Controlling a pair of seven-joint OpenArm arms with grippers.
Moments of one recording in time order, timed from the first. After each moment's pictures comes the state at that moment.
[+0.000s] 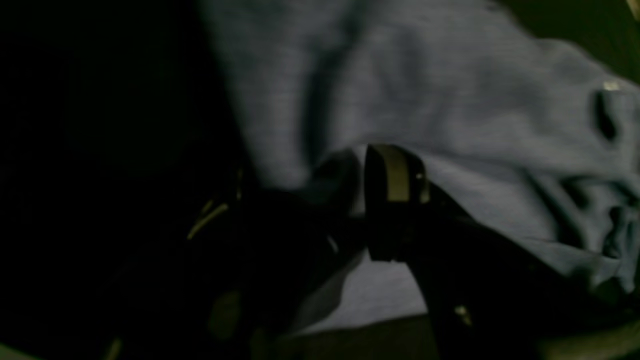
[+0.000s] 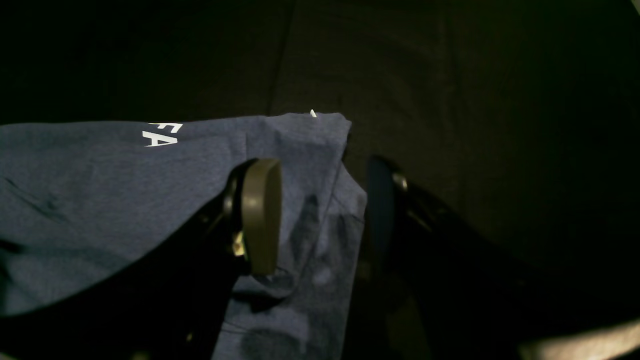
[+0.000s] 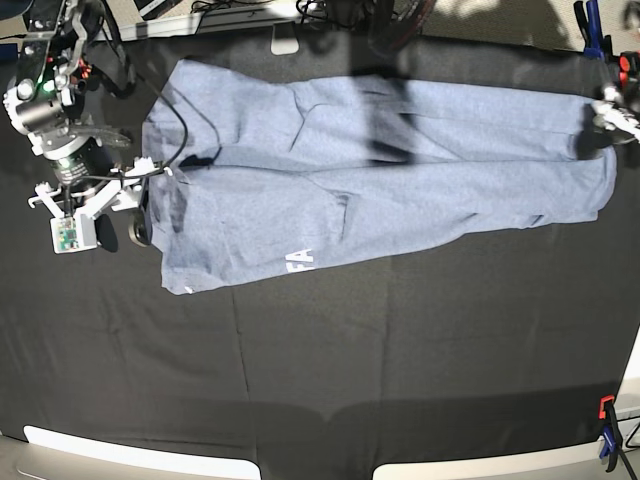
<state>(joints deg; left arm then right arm) 15.7 -27.8 -35.7 65.4 -55.1 -42.5 48.8 -18.8 17.0 19.3 119.9 21.3 19.7 -43.3</state>
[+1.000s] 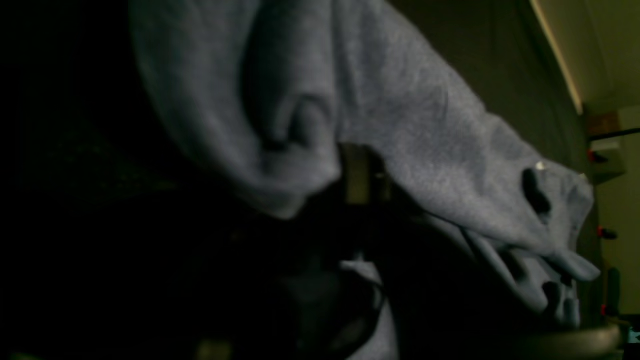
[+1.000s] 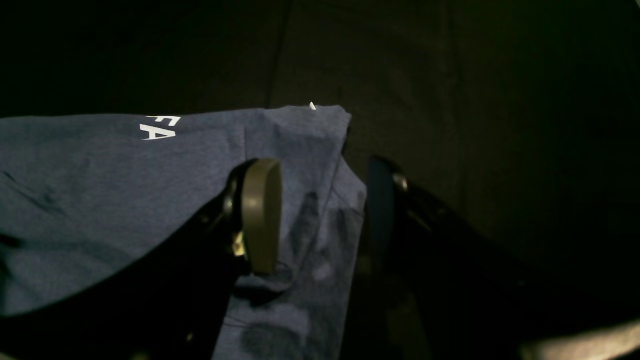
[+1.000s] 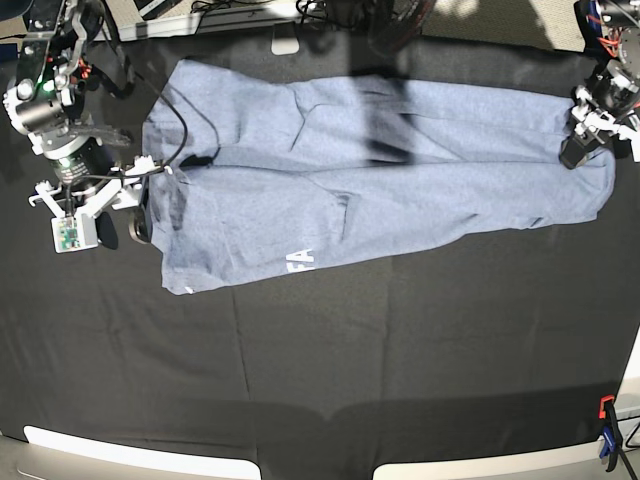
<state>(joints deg) 15.8 -16.6 -35.8 65.5 -59.1 -42.9 38.4 -18.8 17.0 19.3 119.9 21.3 19.7 -44.6</state>
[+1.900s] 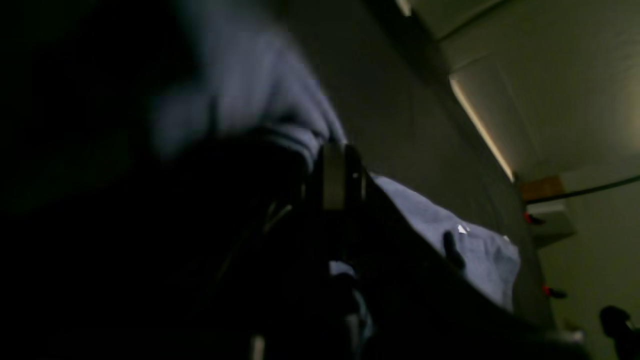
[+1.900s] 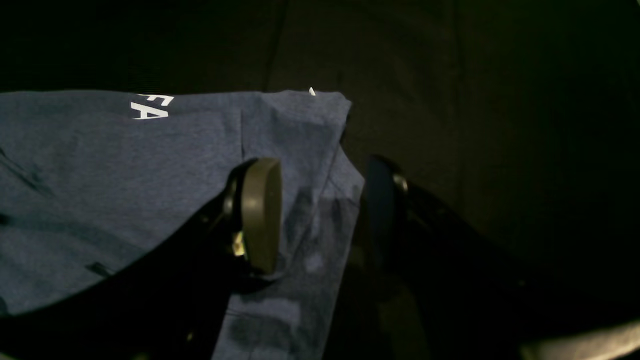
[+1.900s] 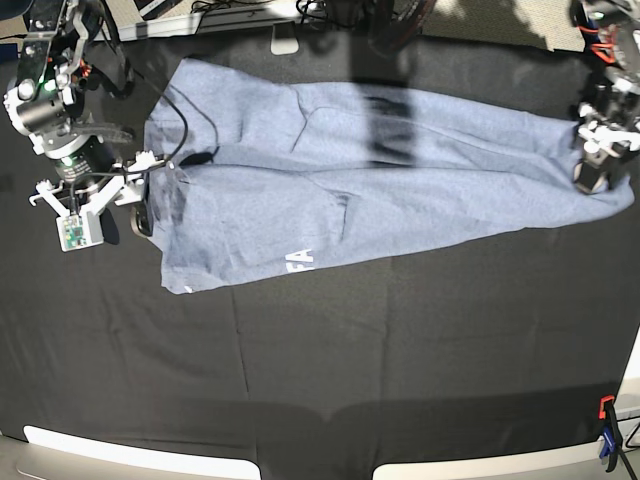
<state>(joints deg) 16.1 -7.0 -42.9 82.2 -64.5 -42.1 41.1 -18.8 17.0 19.3 119.9 19.6 21.6 -46.1</state>
